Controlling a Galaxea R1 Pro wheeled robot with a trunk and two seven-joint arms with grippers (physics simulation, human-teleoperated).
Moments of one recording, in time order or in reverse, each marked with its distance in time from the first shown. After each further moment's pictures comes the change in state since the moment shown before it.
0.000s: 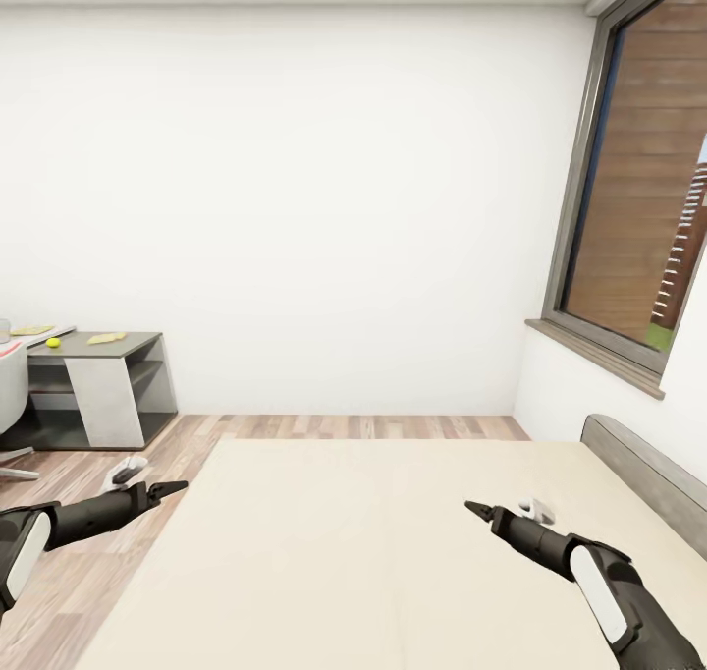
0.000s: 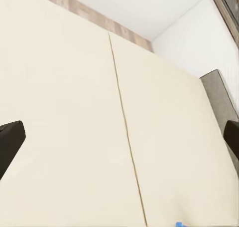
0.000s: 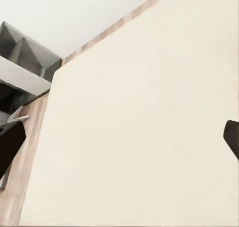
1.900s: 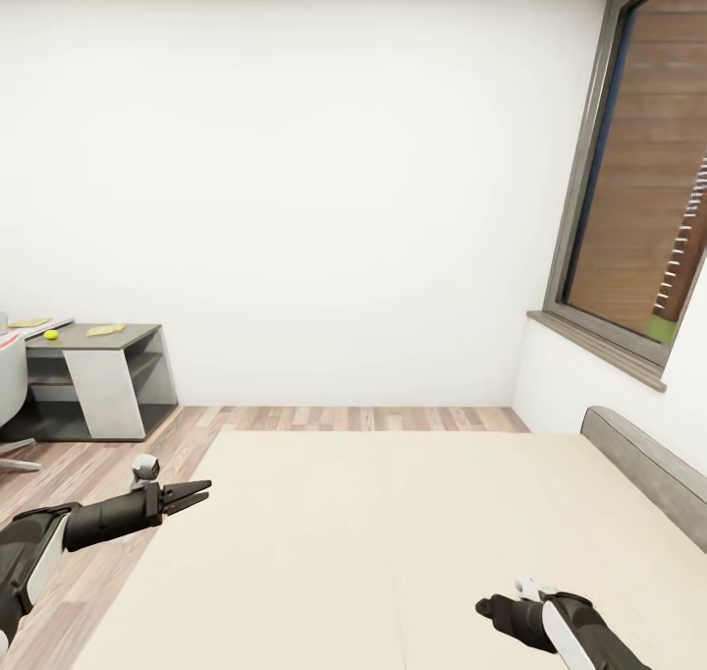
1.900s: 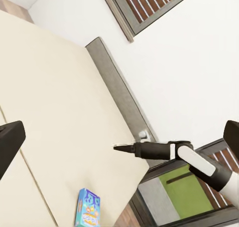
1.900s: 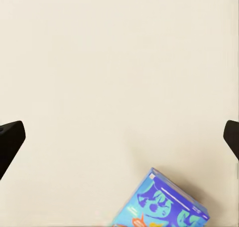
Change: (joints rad) left arm 0.010 -0.020 -0.093 0.000 -0.003 0.019 -0.525; right arm 0.016 0.010 0.234 0.264 0.046 -0.039 -0.391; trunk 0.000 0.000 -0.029
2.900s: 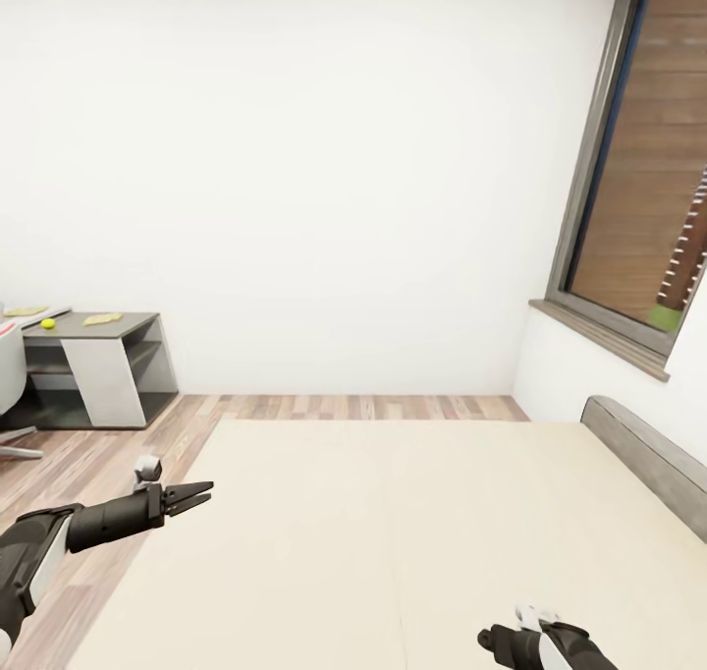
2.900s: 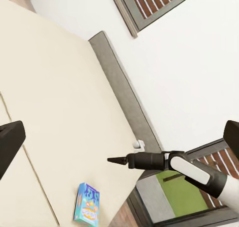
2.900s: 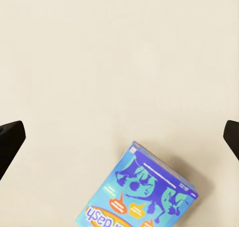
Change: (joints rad) left arm 0.002 -0.007 0.000 0.003 -0.003 -0.001 0.002; right arm 0.002 0.016 0.051 0.143 0.023 -0.122 -0.002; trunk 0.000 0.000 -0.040
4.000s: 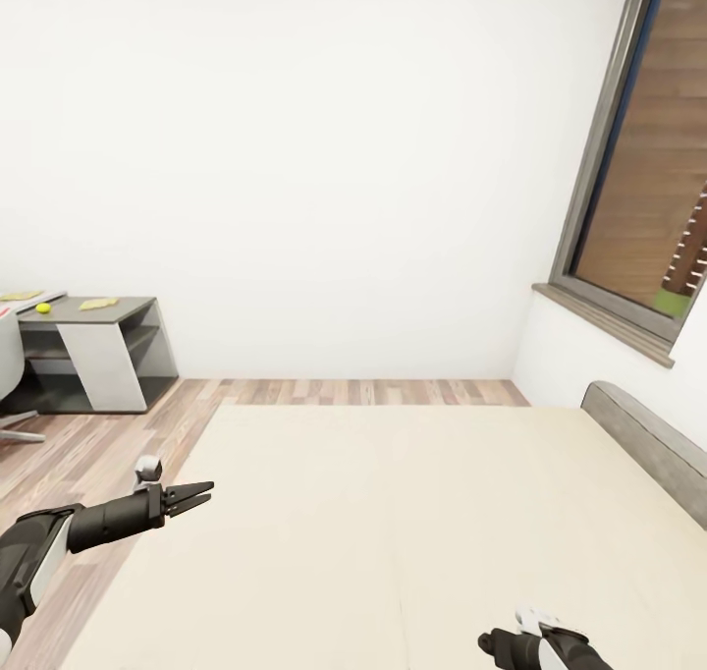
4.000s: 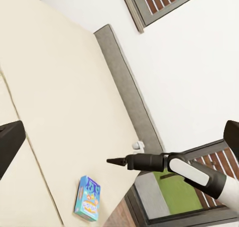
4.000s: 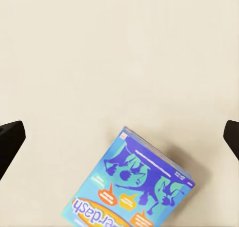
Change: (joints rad) left arm 0.000 -0.001 0.000 0.002 0.000 -0.001 0.000; right arm -0.003 0.002 0.013 0.030 0.002 -0.037 -0.001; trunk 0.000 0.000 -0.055
